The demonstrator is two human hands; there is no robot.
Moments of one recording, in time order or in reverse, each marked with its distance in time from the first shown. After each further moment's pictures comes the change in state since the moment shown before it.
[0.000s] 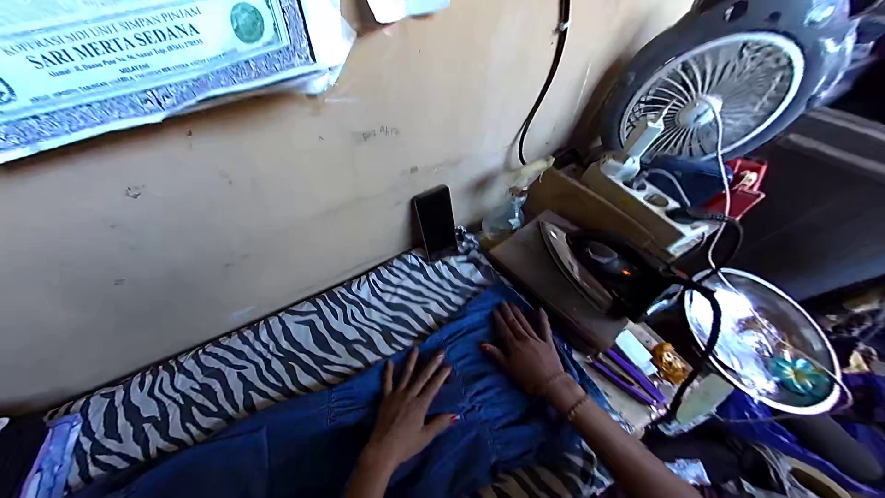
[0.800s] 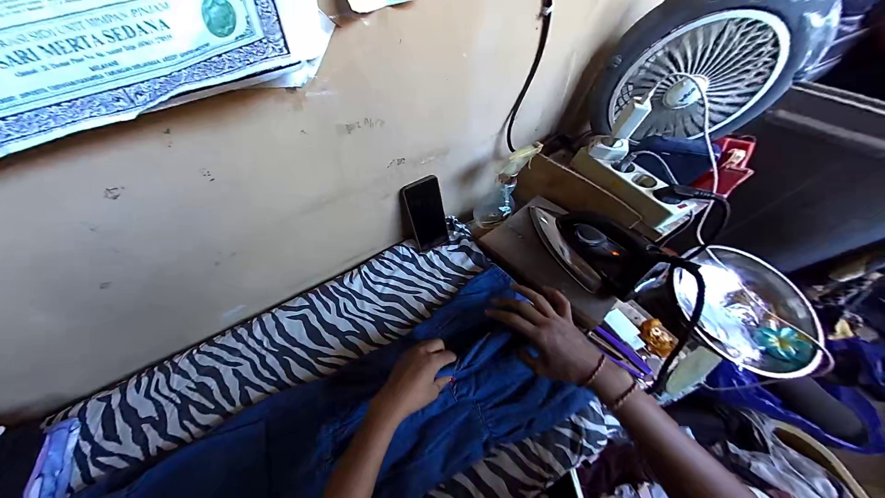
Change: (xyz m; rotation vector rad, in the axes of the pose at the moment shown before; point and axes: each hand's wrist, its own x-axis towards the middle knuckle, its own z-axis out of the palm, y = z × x) left_hand 0.052 0.022 -0.050 -0.254 -0.298 0.090; right_hand -0.022 0.022 -0.051 0.059 0.162 -0.455
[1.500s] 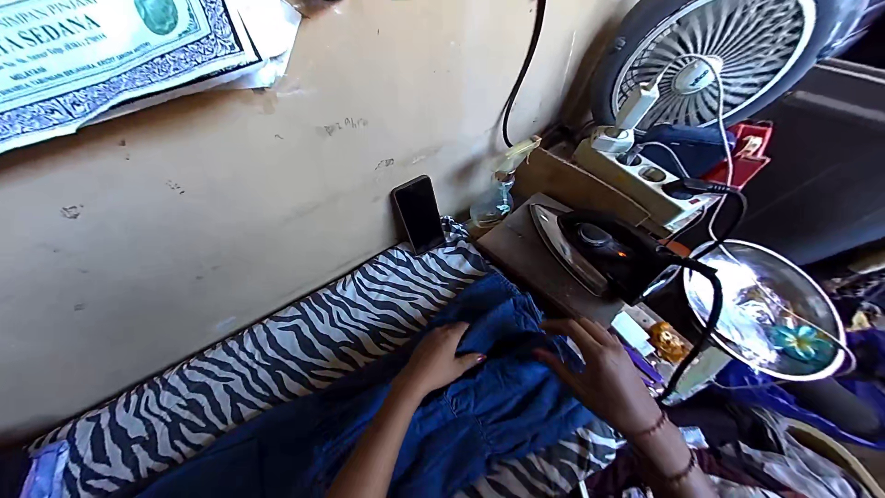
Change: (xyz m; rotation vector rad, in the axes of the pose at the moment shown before) left_hand 0.061 0.012 -0.009 -0.180 -0.015 -0.099; right_hand -0.031 -0.020 -0.020 0.125 0.275 0.418
